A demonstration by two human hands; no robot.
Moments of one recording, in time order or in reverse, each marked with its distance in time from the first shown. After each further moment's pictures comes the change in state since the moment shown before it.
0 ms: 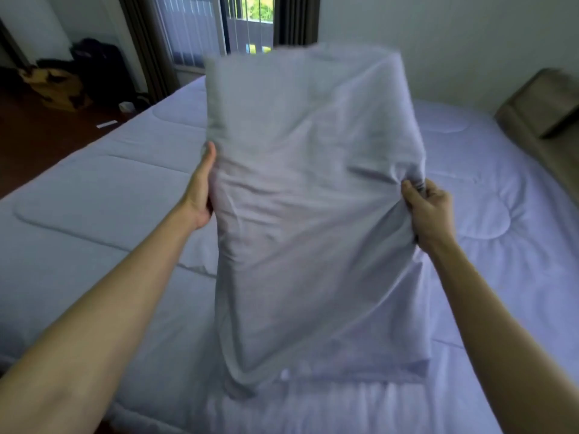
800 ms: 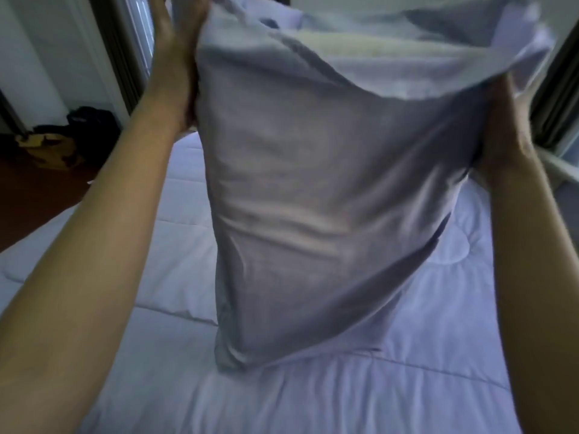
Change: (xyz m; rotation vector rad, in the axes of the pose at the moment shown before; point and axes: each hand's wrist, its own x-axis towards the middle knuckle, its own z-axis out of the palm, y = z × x) left_hand -0.018 0.211 0.126 0.035 -0.128 0.508; right_hand 0.083 -0.212 -0.108 0.331 0.172 -0.309
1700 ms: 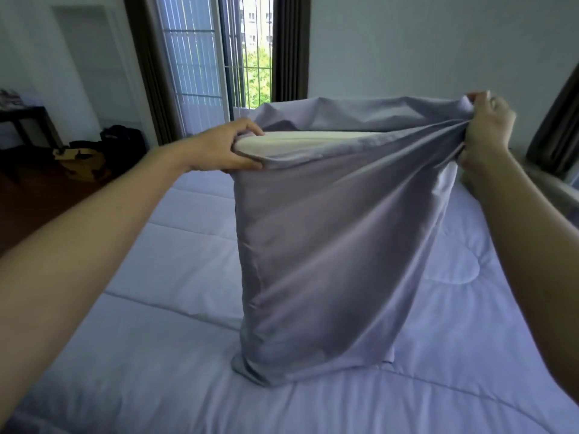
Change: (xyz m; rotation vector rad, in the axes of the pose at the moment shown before) left_hand -0.013 0.001 -0.071 1.070 -0.461 -0.035; right_hand 0.066 0.014 0.014 -0.191 0.177 0.077
